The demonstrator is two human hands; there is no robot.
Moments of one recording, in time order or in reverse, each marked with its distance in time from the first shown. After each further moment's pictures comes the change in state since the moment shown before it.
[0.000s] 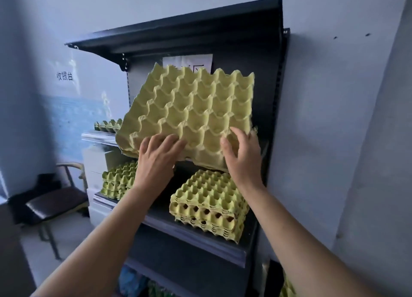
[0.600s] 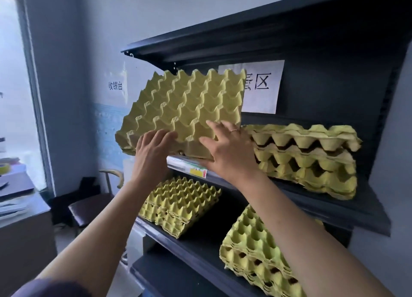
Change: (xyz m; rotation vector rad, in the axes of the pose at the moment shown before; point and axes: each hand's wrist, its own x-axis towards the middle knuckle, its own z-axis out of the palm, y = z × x) left_hand 0.024 -0.224 0.092 -0.061 0.081 -0.207; right_hand 0.097 -0.061 0.223 -0.539 -0.266 -0.692
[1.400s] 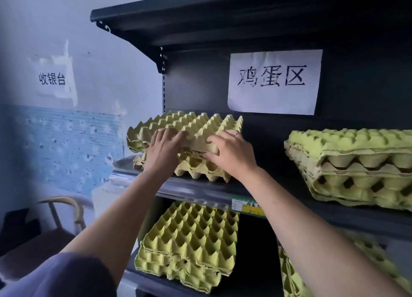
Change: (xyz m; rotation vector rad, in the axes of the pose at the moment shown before) left_hand 0.102 -0.215 0.171 -0.124 -0.288 0.070; right_hand 0.178 -0.041 0.206 0.066 -0.215 0.383
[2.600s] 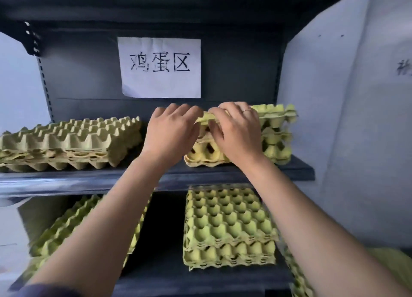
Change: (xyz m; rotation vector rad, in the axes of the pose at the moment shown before) left_hand -0.012 0.271 -0.052 -0.226 0.240 0.472; right_hand -0.162 0.136 -0.155 -0.435 0.550 0.053
